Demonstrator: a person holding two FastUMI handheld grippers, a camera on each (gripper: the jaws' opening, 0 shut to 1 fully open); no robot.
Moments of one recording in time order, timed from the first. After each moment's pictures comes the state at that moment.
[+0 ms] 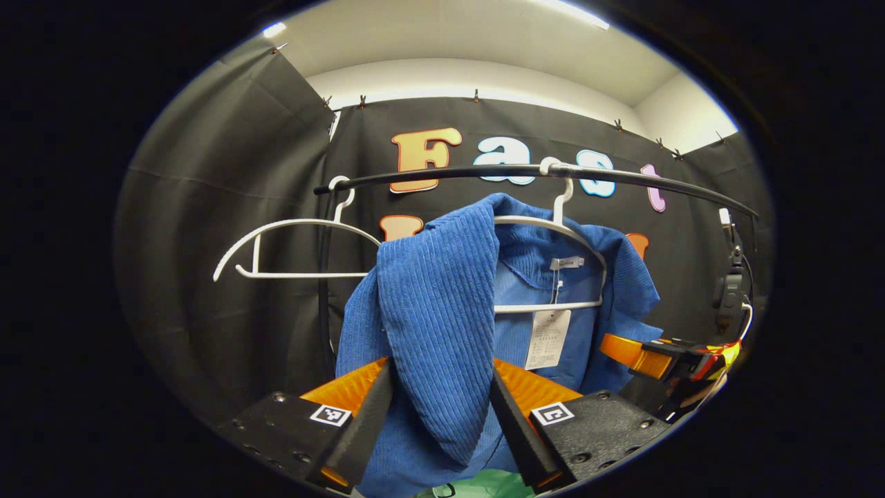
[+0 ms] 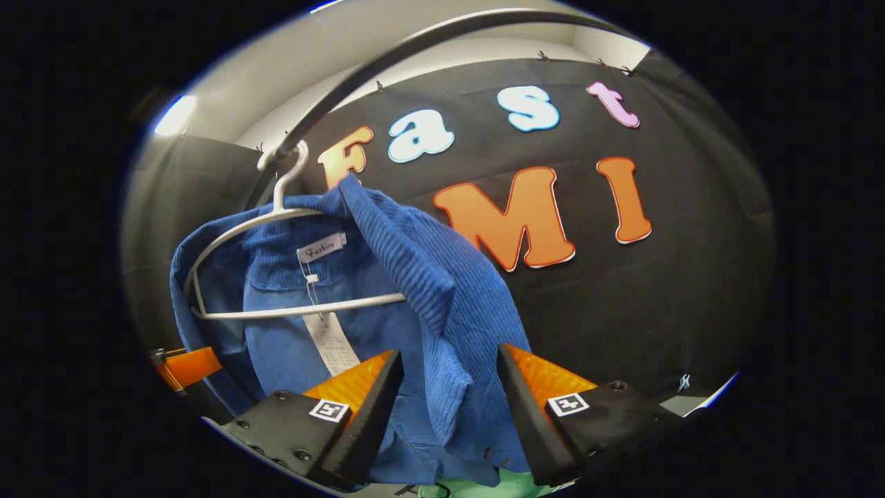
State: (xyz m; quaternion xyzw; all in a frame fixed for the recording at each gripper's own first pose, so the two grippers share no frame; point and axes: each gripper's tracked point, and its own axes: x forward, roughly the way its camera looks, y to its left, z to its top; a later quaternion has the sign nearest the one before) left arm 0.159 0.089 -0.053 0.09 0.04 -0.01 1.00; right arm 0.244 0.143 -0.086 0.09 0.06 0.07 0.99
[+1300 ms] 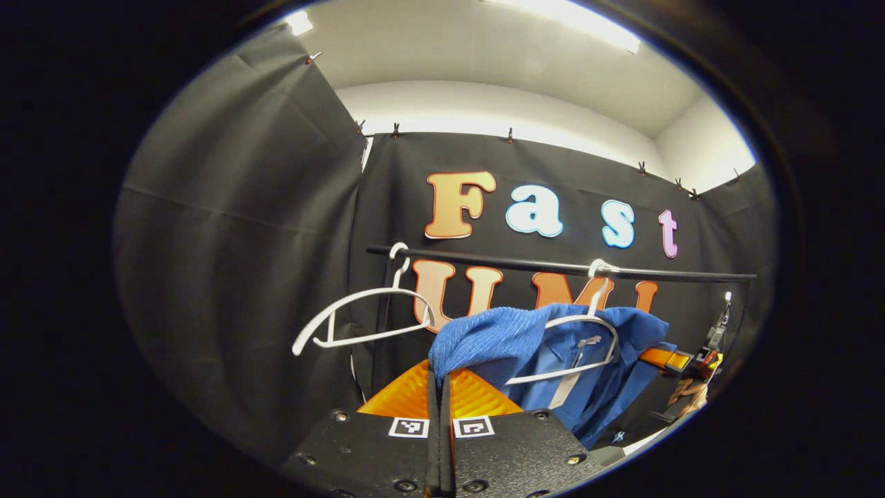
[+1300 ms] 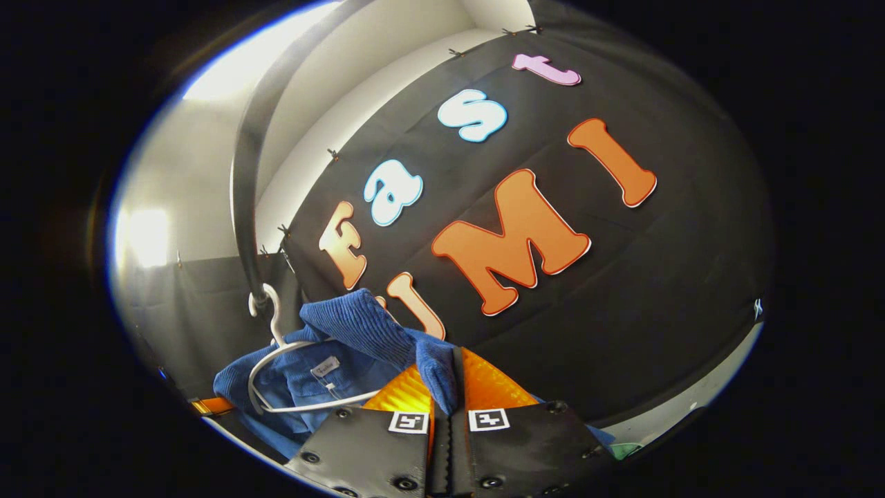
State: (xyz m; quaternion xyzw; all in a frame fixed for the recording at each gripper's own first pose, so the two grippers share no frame) left arm 0.133 0.162 0.090 0.07 -0.02 0.01 1.00; right arm 0.276 0.080 -0.002 0.30 -0.02 0.15 0.94
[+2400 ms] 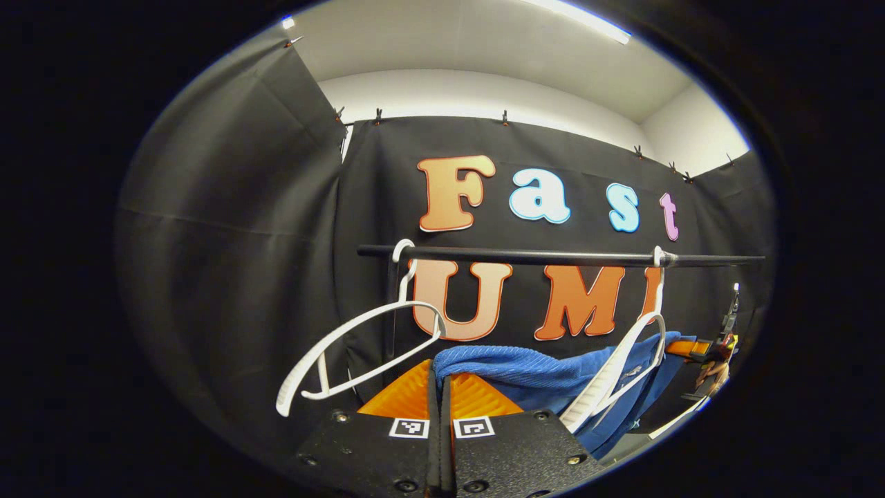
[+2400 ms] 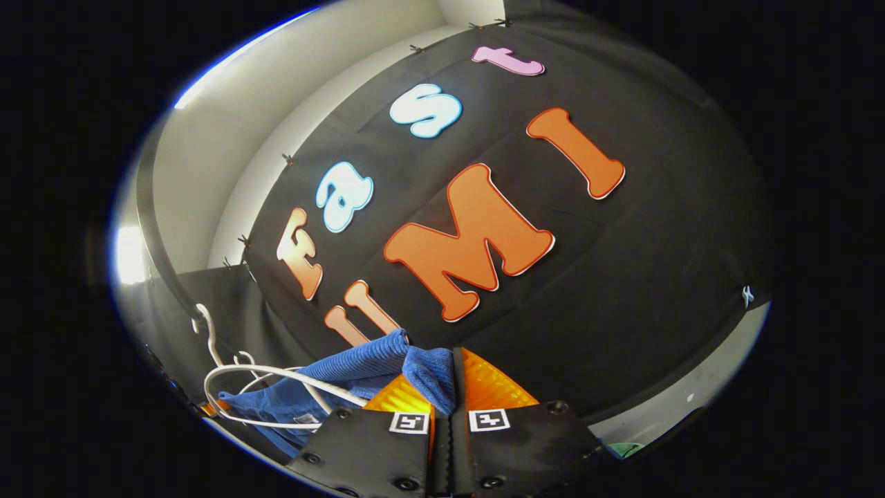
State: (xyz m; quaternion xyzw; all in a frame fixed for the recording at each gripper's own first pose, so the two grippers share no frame) left arm 0.236 0.205 0.073 0.08 0.02 -0.03 1.00; right arm 0.334 0.032 -0.043 0.29 0.02 0.07 0.95
